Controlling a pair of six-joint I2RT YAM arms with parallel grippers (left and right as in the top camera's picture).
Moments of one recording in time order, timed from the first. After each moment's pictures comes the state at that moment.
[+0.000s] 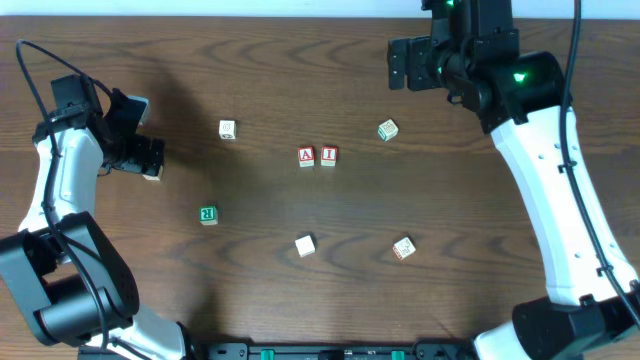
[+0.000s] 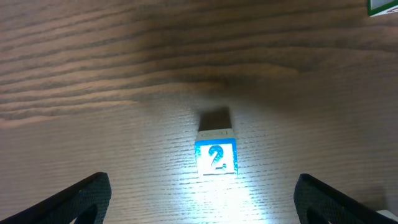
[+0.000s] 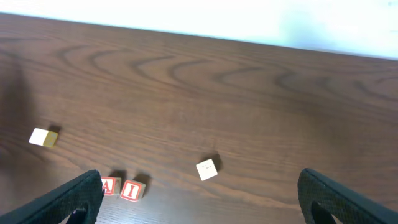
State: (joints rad) left arm 0.34 1.78 1.29 -0.76 0.13 0.54; right arm 0.29 1.70 1.87 -0.95 0.04 0.14
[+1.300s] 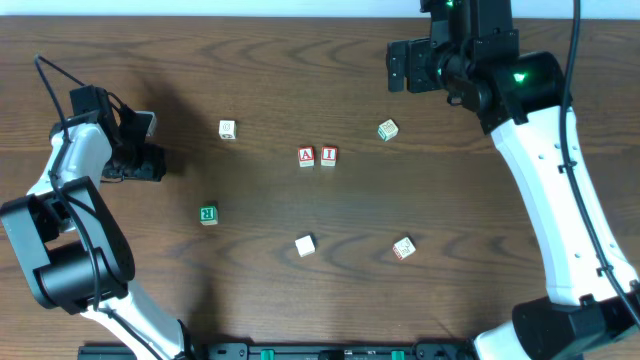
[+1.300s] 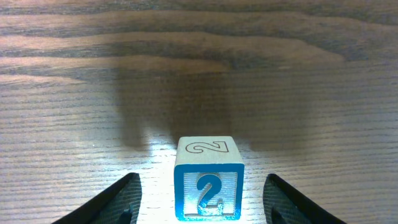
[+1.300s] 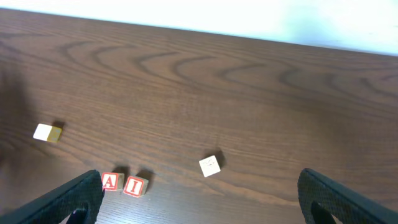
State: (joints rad) left arm 0.34 1.94 1.29 -0.75 0.12 0.42; right arm 0.29 1.70 1.87 -0.96 0.02 0.14
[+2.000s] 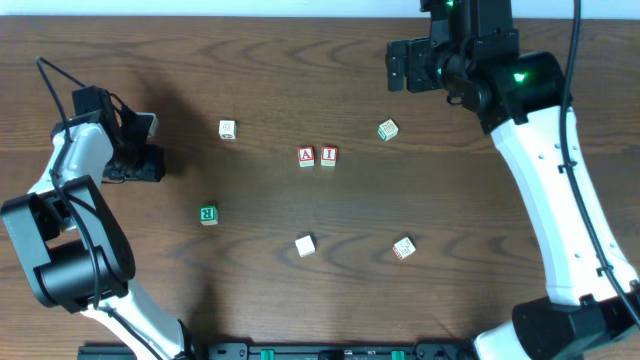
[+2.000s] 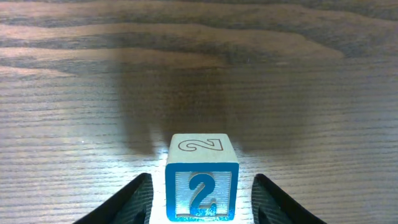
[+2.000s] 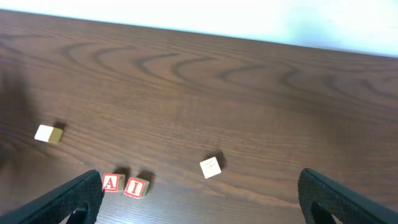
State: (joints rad) left arm 0.34 1.95 1.29 -0.76 0.12 0.40; right arm 0.29 1.70 1.87 -0.95 0.02 0.14
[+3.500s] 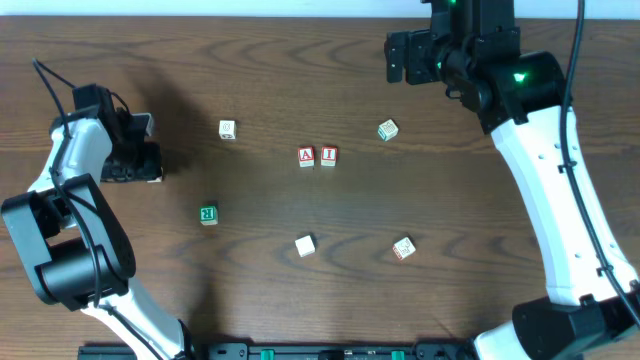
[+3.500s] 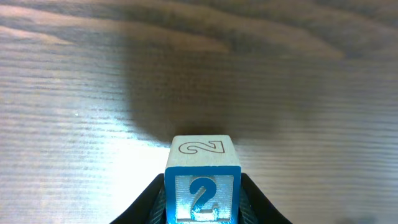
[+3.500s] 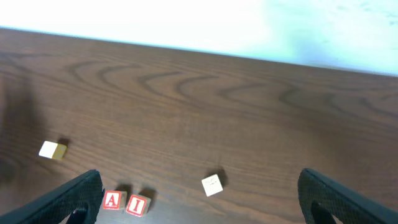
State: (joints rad) left arm 0.33 1.96 1.36 -0.87 0.12 0.27; right arm 0.29 1.69 1.87 -0.88 0.02 0.14
